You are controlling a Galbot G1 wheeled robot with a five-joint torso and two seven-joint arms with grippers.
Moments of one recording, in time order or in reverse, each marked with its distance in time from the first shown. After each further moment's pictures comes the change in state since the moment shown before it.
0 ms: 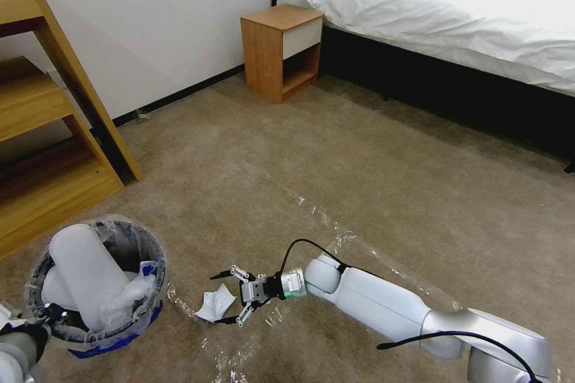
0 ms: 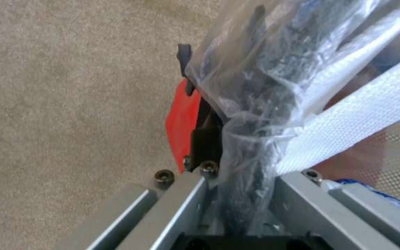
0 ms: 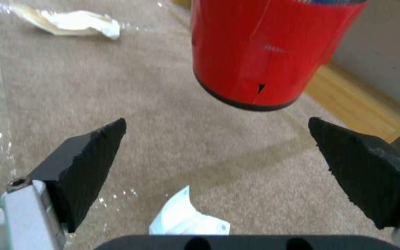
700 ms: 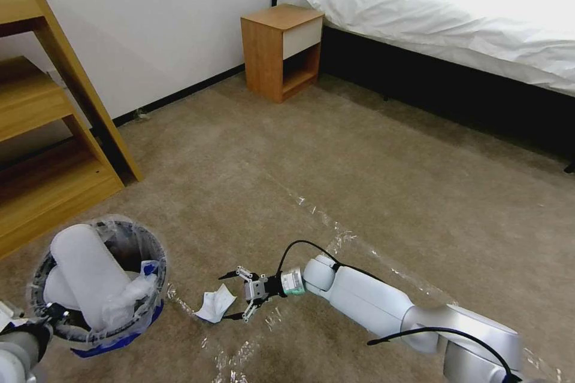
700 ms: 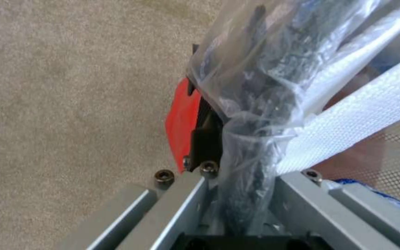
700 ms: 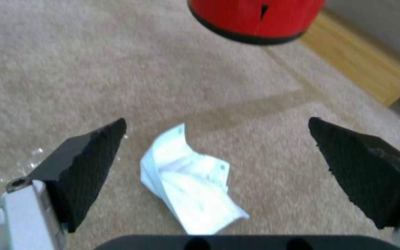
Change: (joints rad) left arm -0.007 0.004 0.006 0.011 0.000 0.000 0.002; right arm 0.014 0.080 0.021 -0.212 -0.068 0.026 0.005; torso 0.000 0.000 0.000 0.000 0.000
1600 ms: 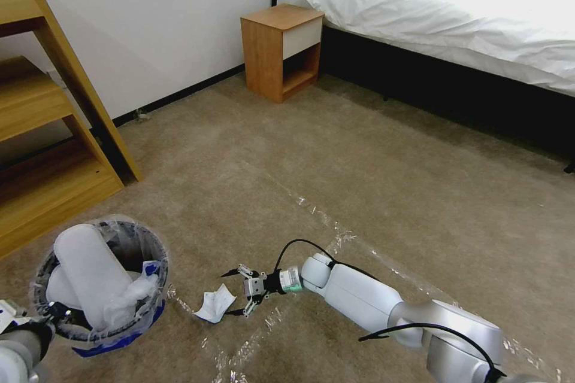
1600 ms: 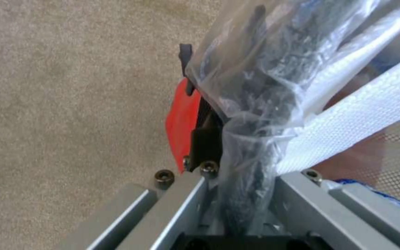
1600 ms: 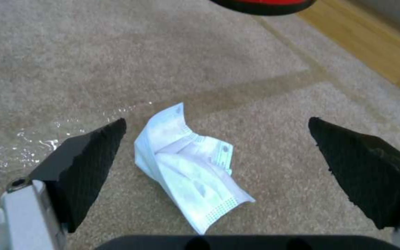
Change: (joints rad) left arm -0.005 0.003 0.003 0.005 0.003 0.000 0.001; right arm 0.014 0.078 0.008 -0.140 -0.017 0.015 -0.013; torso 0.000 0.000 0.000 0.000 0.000
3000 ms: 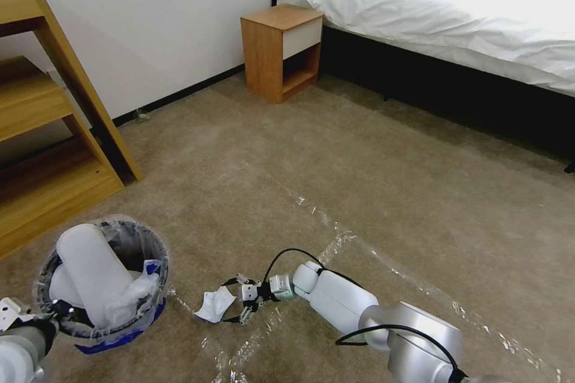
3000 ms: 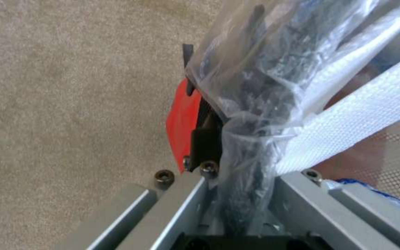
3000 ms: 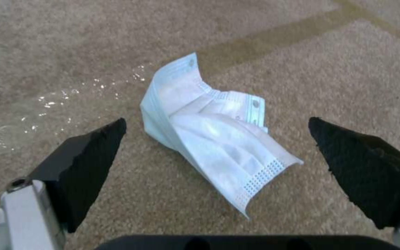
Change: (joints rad) left arm -0.024 0.012 0.019 0.030 0.013 -0.002 -0.001; right arm -0.007 0.159 0.086 -0.275 -0.046 -0.036 -0.045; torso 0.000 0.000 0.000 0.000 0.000
